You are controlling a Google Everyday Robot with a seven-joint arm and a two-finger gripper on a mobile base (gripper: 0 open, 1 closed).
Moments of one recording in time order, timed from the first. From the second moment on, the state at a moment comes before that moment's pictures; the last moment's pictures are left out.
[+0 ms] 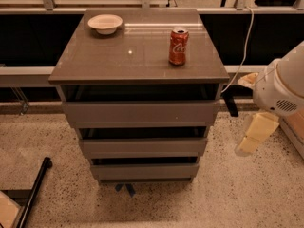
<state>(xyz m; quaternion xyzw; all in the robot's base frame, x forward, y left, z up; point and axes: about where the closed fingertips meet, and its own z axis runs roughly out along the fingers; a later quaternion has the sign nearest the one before) 0.453 -0.212 0.879 -0.60 0.78 0.01 0.20</state>
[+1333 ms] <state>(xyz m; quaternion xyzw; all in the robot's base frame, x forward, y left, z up) 0.478 -0.150 0.640 -0.56 0.77 0.21 0.24</state>
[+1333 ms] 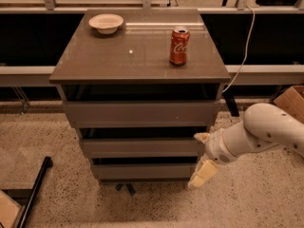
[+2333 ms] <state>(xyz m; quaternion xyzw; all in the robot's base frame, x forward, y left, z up) 0.495 -0.130 0.558 -0.54 0.77 0.22 0.26</state>
